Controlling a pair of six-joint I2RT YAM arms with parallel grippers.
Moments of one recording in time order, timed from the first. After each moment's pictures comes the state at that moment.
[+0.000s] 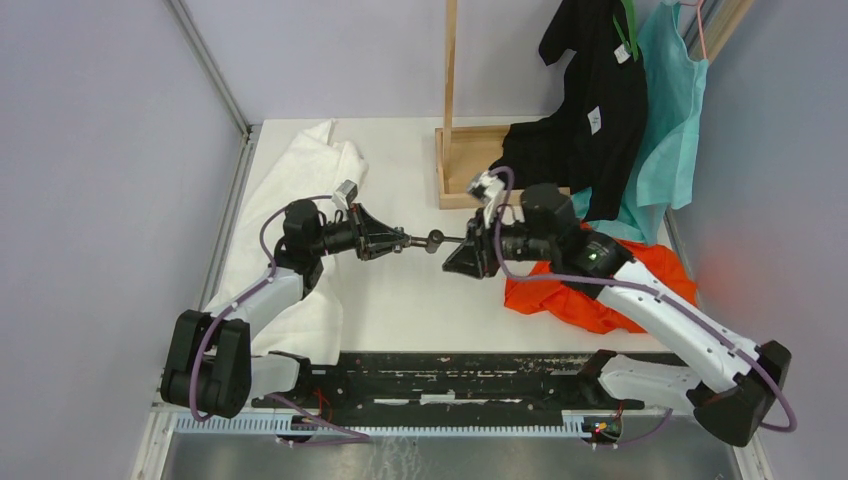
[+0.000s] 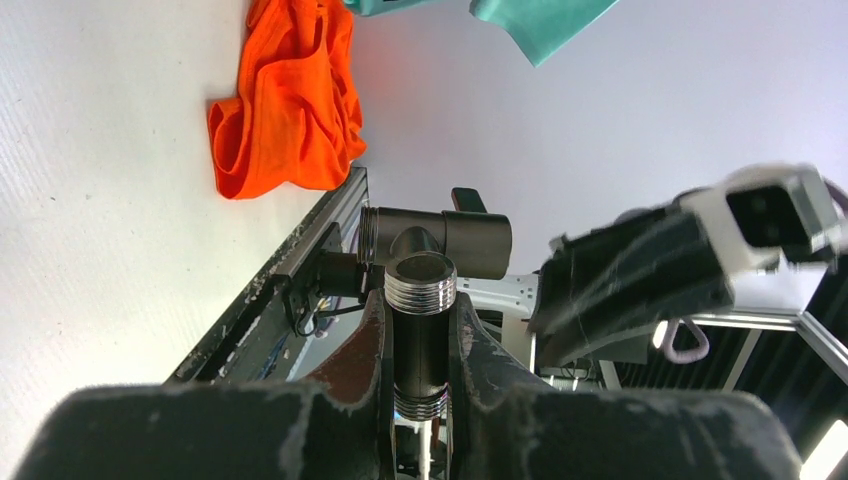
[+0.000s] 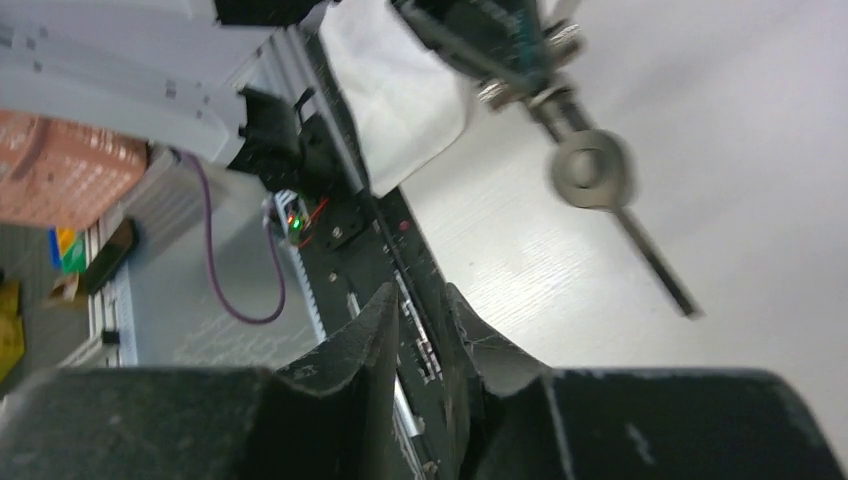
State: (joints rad) left arm -0.22 1.25 0.55 0.53 1.00 -1.34; right arm 0.69 1.06 1.06 -0.38 -0.54 0.33
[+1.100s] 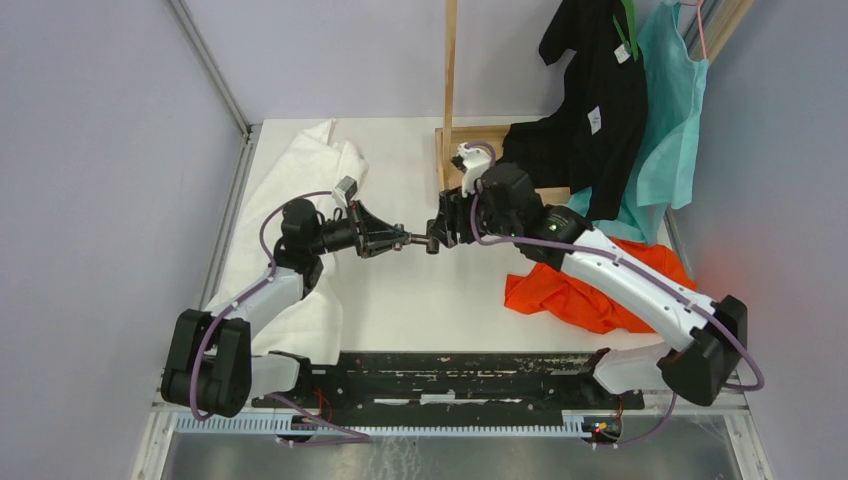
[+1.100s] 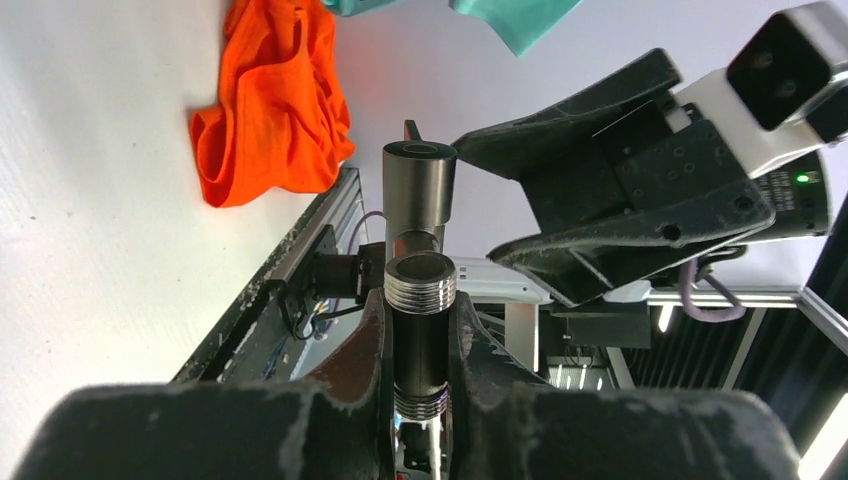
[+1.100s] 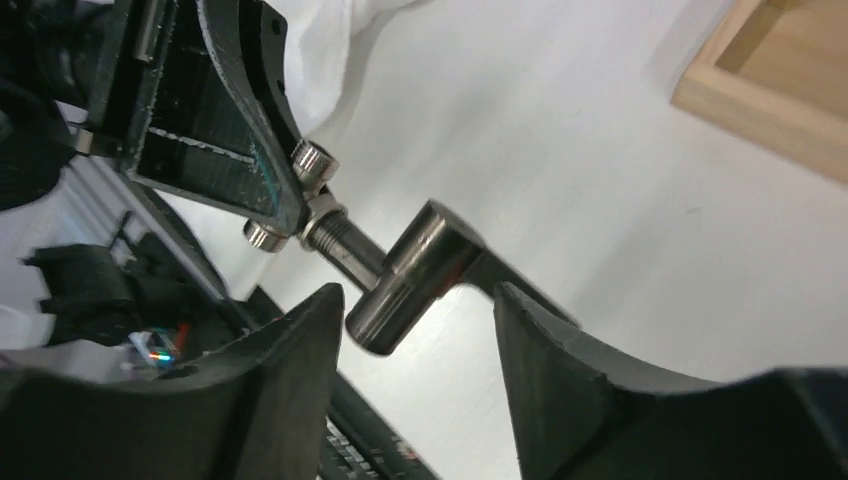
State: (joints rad) left arm -0.22 1.25 0.55 0.57 1.01 -1.35; right arm 0.78 1.37 1.27 -0.42 -0.09 0.33
